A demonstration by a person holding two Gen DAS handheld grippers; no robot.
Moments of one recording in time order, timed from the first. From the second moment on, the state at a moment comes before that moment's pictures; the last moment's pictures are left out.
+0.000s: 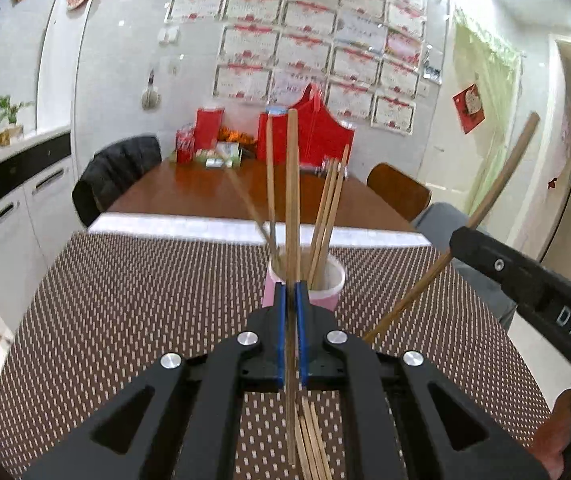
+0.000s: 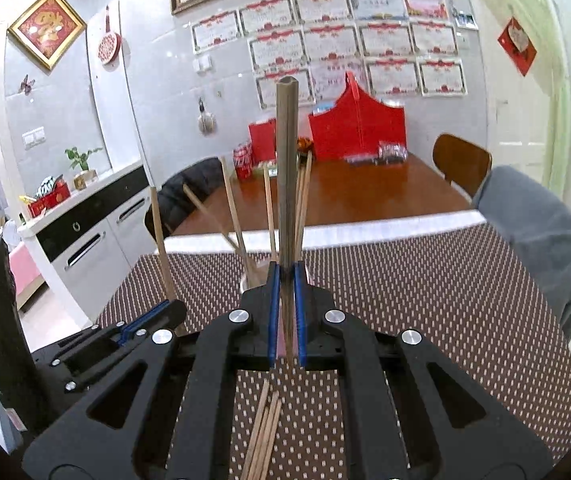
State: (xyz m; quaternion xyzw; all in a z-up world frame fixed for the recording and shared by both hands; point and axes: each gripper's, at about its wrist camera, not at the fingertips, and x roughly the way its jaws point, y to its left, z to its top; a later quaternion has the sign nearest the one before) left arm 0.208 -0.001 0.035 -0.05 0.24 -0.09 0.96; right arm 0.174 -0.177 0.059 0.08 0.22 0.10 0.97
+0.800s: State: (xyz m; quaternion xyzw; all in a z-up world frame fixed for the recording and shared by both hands) left arm 0.253 0.002 0.065 -0.04 0.19 -0.08 0.98; right arm 0.276 -0.190 0.011 0.09 0.32 0.08 0.94
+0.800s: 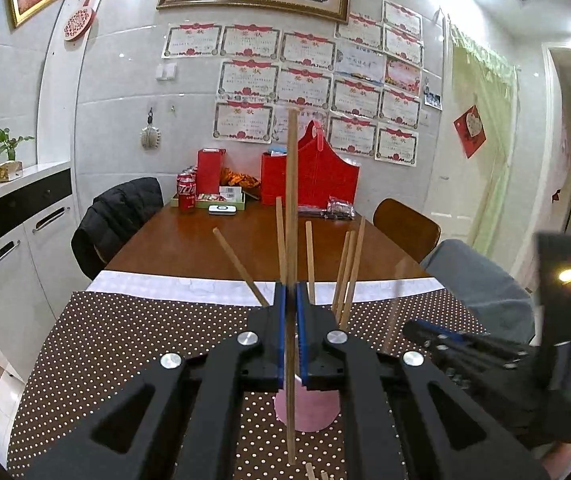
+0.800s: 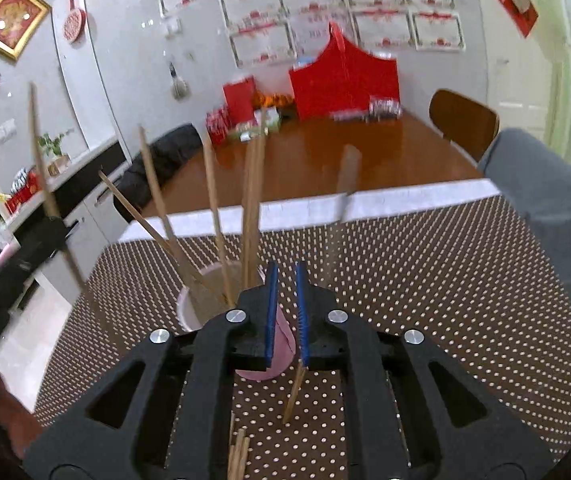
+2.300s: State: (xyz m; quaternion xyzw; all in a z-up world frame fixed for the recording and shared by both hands) left arm 0.279 0.012 0.097 -0.06 0.17 -0.08 0.98; right arm 0.276 -0.203 0.087 0.13 0.20 0.05 0.97
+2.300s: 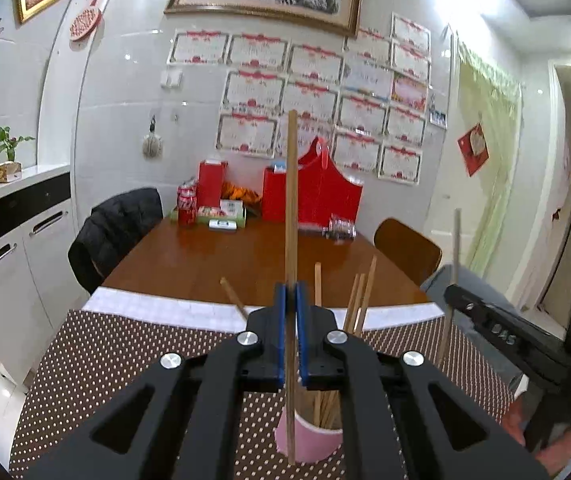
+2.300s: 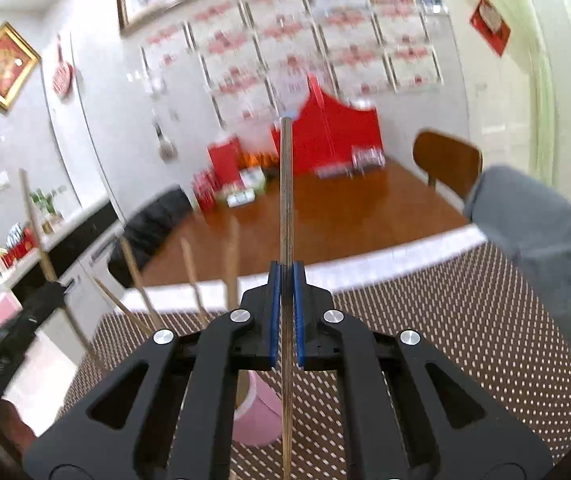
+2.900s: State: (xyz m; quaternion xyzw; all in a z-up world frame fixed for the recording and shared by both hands) left arm 0.311 -0.005 0.082 -0.09 0.11 -0.08 0.99; right arm 0.321 -0.183 0.083 0.15 0.11 0.09 0.98
